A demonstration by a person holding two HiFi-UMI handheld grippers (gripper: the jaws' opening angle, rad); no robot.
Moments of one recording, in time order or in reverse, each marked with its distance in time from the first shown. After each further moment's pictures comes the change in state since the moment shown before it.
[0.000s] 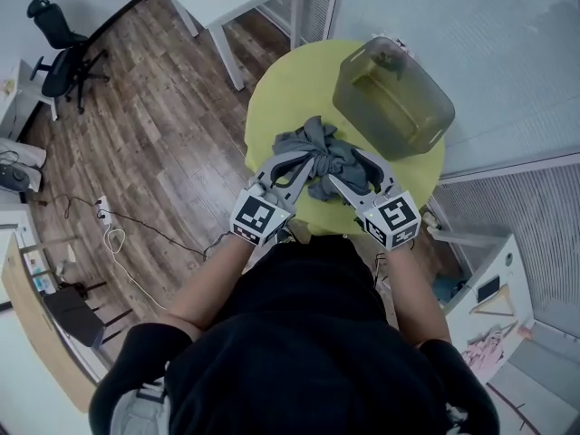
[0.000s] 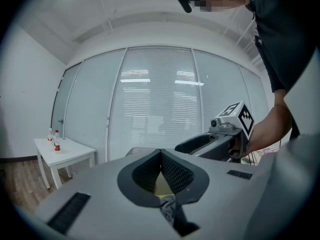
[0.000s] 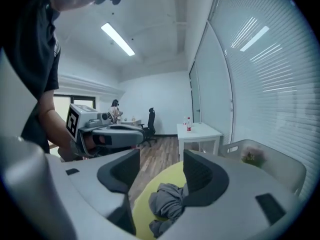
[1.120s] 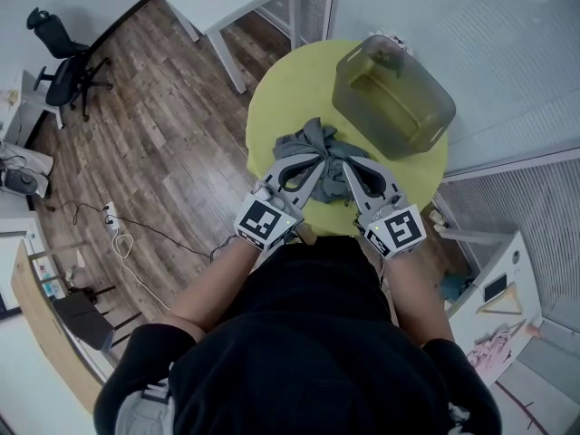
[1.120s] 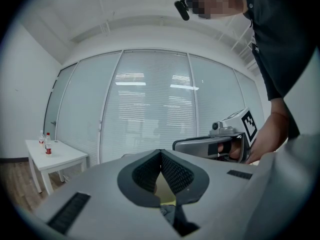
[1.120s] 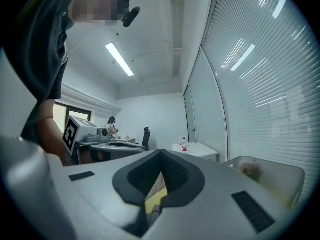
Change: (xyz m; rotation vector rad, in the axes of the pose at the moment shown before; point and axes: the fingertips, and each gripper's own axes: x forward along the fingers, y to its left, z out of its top) left arm 0.019 -0.022 0.023 0.009 -0.046 -0.067; right arm -0.024 -0.005 0.042 -0.008 -0.253 -0.057
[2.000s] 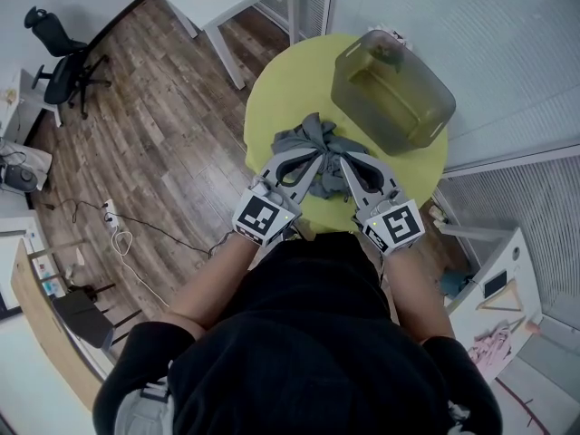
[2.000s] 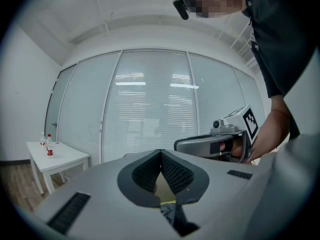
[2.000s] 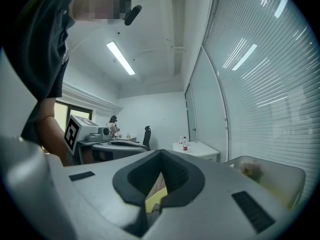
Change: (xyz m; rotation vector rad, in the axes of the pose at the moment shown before) left arm 0.001 0.003 -0.008 0.012 0.001 0.009; right arm 0.002 0.001 -0.005 -0.008 0.010 0.010
